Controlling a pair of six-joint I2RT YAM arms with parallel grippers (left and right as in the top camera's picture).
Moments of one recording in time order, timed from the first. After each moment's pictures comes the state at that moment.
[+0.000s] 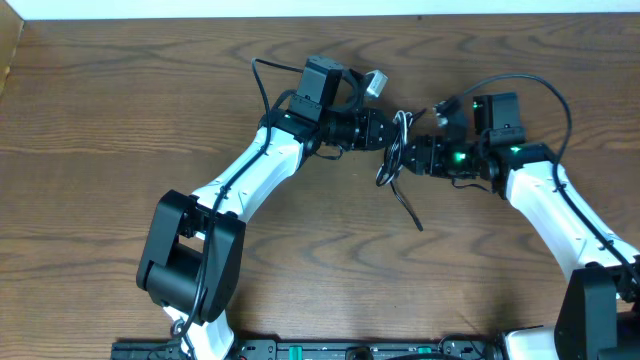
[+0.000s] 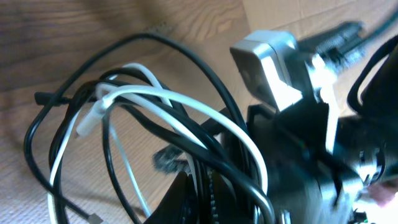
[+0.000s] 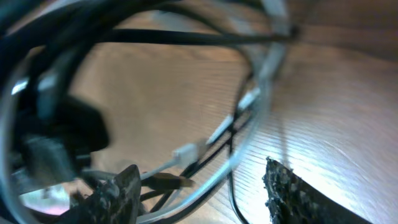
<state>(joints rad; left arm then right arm) -0.45 1.89 1.33 -0.19 0.92 -0.53 0.16 1.58 1.00 -0.43 -0.67 0.32</state>
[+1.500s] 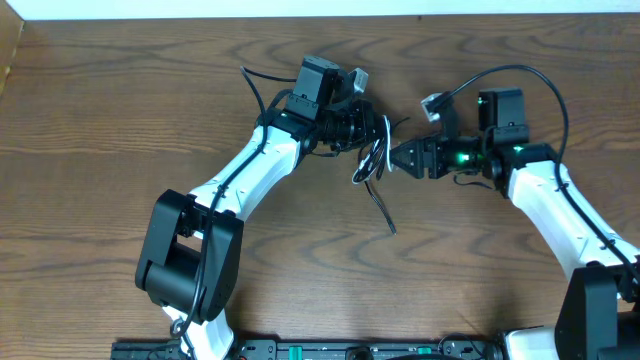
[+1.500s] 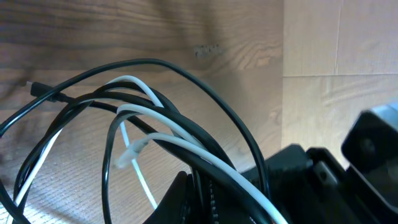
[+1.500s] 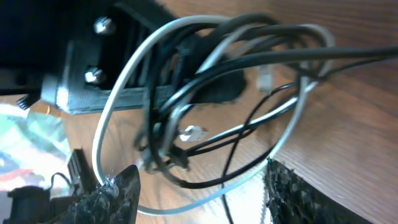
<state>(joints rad) -0.44 1.89 1.33 -0.23 0.75 -0.75 0.15 1.58 1.00 -0.37 -0.86 0.07</state>
